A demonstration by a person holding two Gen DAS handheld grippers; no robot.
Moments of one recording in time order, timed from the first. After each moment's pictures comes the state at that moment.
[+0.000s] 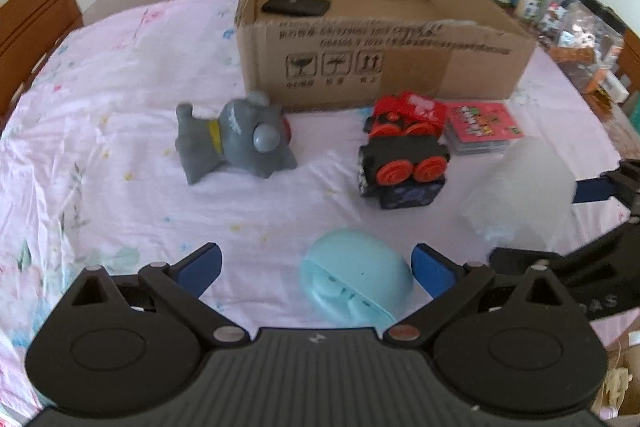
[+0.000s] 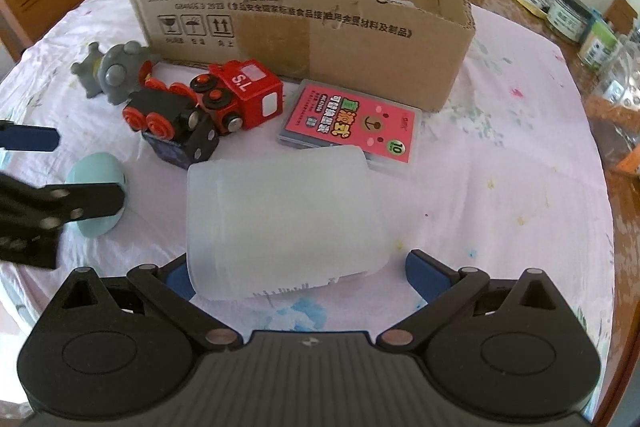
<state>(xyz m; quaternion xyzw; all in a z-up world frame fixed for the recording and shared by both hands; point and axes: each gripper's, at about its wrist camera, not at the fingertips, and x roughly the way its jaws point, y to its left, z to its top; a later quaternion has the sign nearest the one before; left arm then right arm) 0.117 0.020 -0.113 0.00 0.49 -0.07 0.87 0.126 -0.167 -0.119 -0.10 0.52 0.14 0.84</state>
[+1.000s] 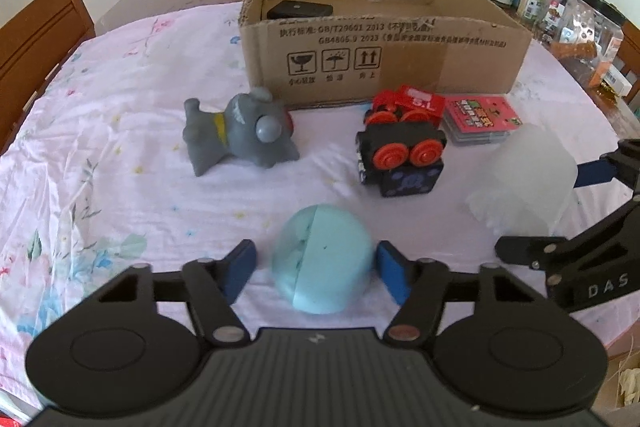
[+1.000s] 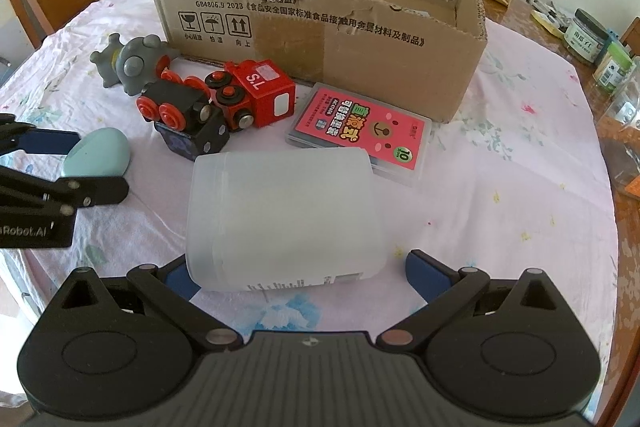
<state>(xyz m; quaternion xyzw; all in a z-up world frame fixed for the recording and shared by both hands) 0.100 0.012 -0.114 0.02 0.46 -0.06 0.88 0.122 -0.170 -0.119 -0.10 0.50 0.17 0.84</state>
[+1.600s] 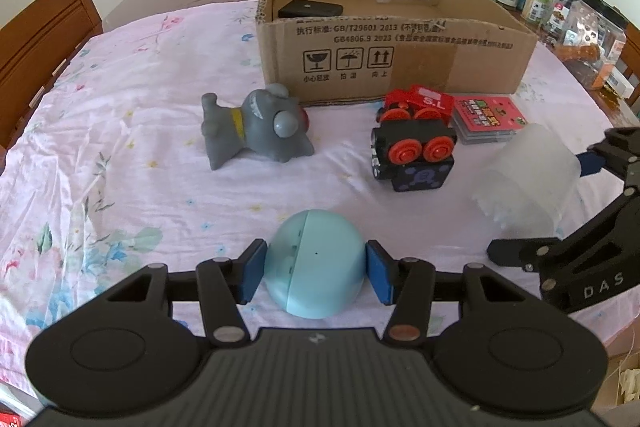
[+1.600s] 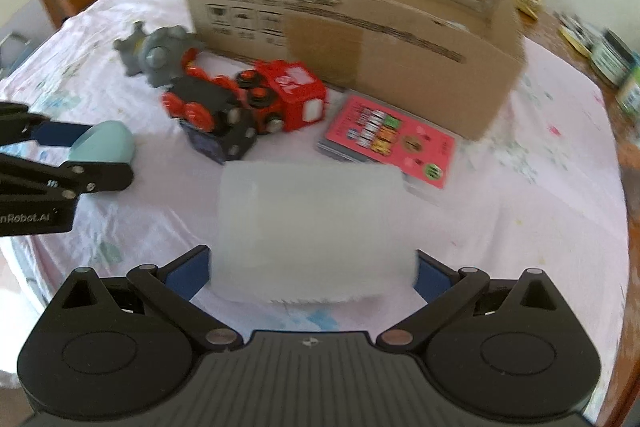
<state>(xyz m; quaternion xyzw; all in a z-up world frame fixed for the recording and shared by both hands) 0.095 0.022 -0.113 0.02 0.46 -0.05 0.88 0.130 -0.156 -0.119 -0.14 0.50 0.22 0.83</state>
